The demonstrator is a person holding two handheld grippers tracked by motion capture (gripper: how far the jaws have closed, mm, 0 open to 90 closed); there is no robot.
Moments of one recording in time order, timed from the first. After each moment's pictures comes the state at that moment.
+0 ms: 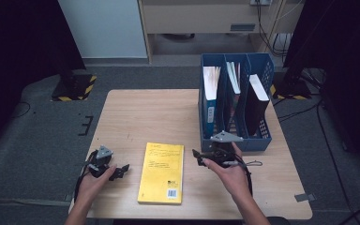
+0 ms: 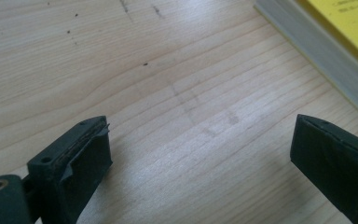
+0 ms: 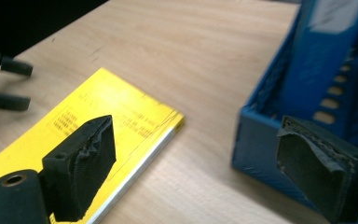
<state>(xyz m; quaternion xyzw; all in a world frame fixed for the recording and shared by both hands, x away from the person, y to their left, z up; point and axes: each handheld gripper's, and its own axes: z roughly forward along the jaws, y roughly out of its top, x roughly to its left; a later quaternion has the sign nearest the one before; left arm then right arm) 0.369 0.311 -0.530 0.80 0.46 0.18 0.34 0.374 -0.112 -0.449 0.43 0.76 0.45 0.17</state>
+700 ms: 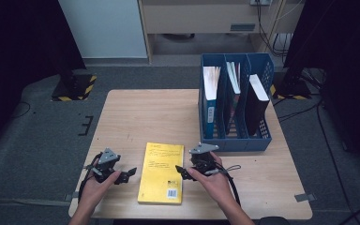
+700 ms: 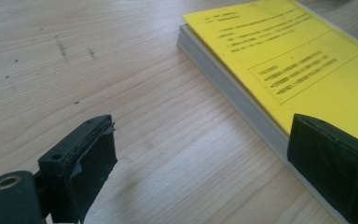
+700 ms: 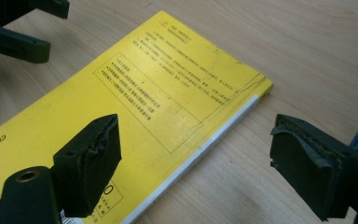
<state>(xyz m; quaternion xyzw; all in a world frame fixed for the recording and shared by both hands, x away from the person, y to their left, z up) 0.347 0.283 -0.510 0.80 0.42 0.16 0.40 0.364 -0.063 -0.488 0.37 0.82 0.42 0.10</state>
